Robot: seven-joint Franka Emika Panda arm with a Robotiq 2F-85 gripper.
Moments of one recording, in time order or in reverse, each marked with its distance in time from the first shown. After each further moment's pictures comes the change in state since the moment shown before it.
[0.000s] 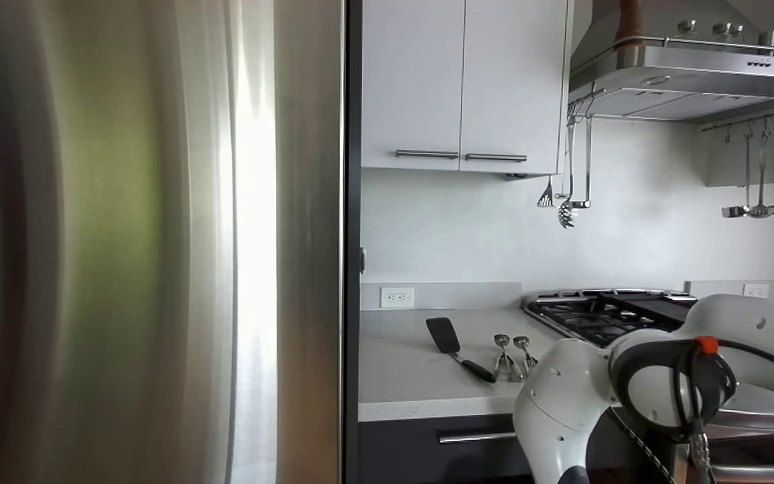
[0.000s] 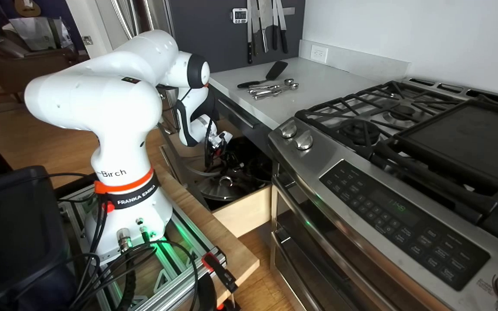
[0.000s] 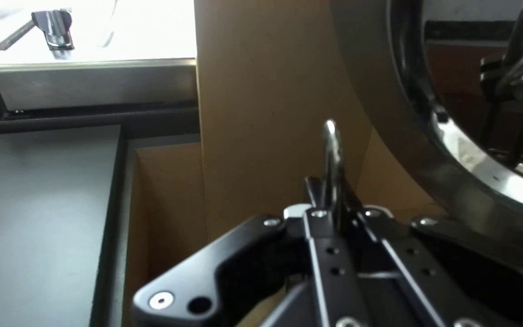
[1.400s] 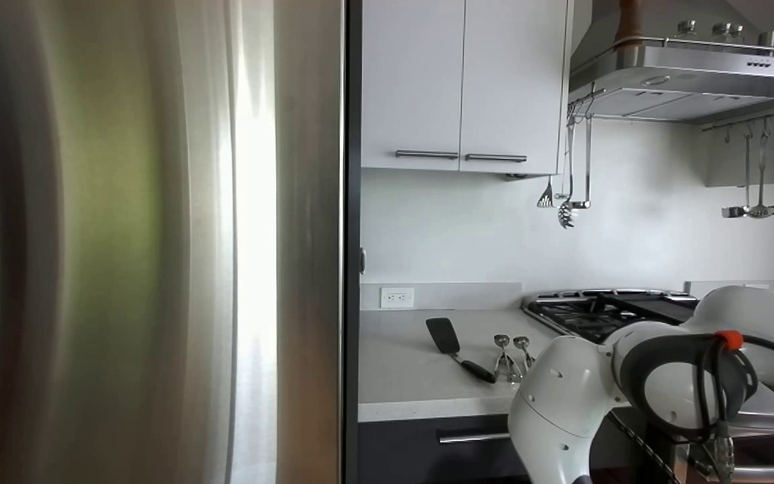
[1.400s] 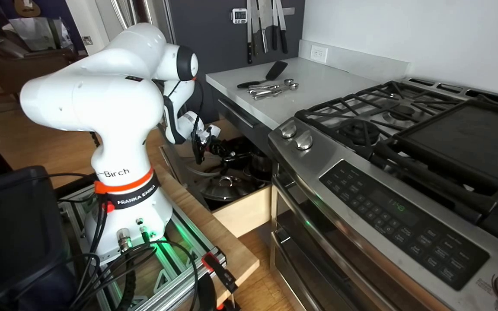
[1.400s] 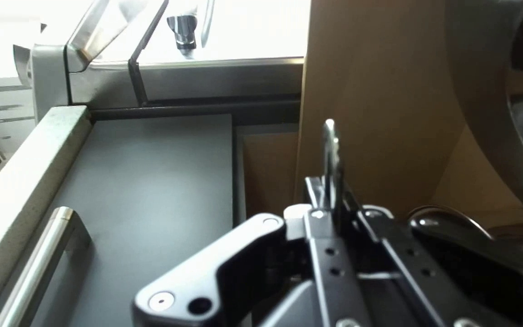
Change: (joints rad) arm 0.113 -0.065 -0.001 -0.077 -0.011 -0.194 0.025
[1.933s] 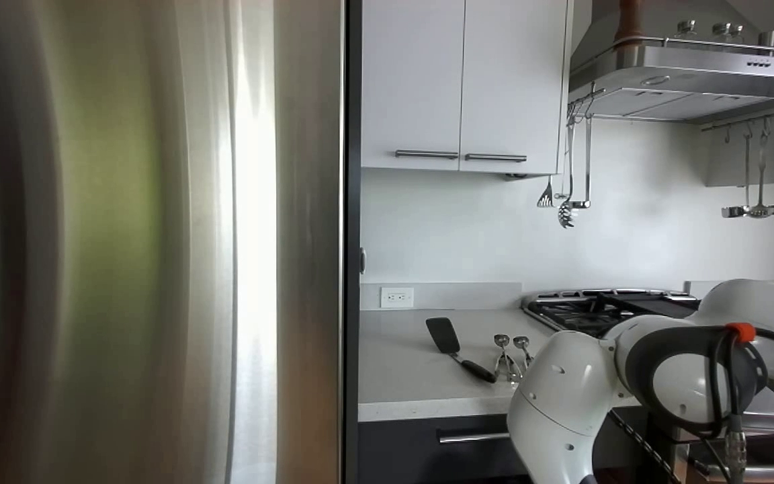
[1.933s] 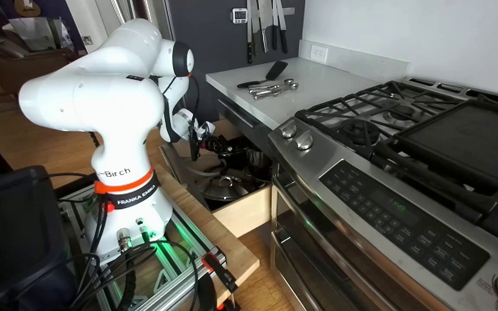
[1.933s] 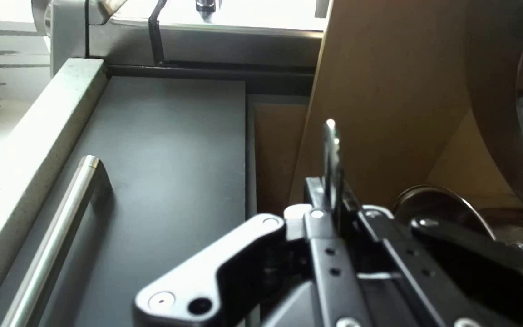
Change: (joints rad) arm 0.034 -0.039 0.018 -0.042 -0.051 -0.004 -0.089
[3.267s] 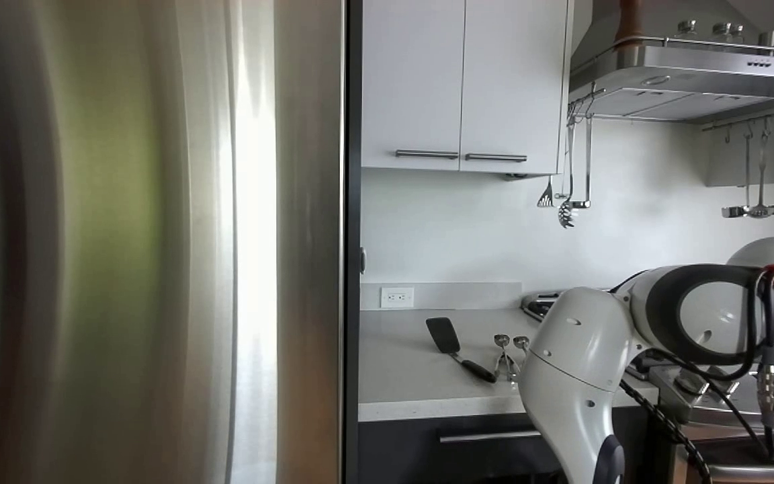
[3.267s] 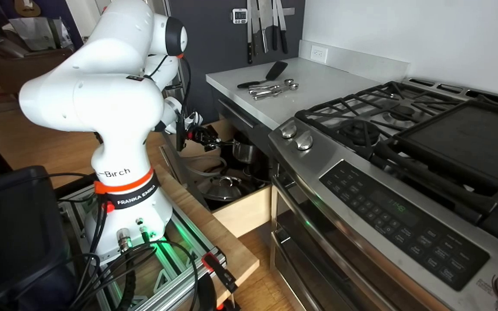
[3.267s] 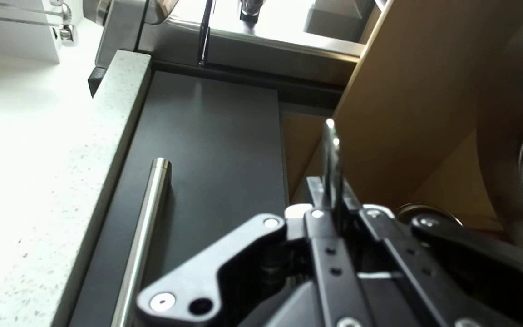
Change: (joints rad) arm -0.008 -0.215 0.094 -0.249 0.005 0.002 -0.067
